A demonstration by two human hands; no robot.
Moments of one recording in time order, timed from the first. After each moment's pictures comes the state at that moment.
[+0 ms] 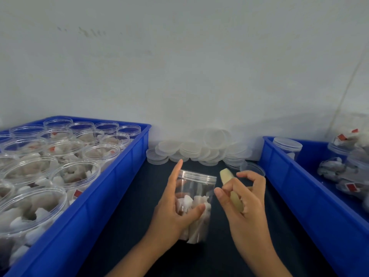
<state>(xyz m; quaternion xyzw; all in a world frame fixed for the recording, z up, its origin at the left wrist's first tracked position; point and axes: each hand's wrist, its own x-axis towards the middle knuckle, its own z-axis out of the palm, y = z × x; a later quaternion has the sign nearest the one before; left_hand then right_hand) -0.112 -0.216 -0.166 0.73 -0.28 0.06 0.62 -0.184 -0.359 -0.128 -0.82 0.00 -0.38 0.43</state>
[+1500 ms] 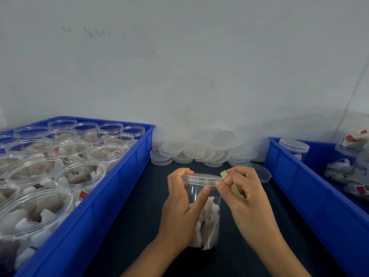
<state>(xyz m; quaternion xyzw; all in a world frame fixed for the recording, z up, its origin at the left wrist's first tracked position) -0.120 -0.225 -0.150 0.76 -0.25 0.11 0.60 -0.177 -0.350 -0.101 -0.82 0.01 -0.31 0.48</state>
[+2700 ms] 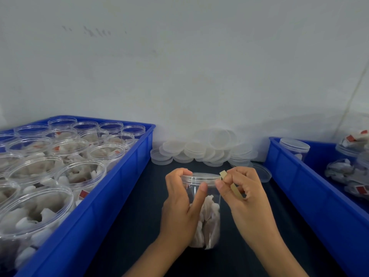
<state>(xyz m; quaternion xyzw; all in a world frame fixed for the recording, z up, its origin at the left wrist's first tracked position) -0.117 -0.227 -0.154 0.76 -0.23 0.15 0.59 -0.175 -0.346 -0.102 -0.82 0.02 -0.31 0.48</state>
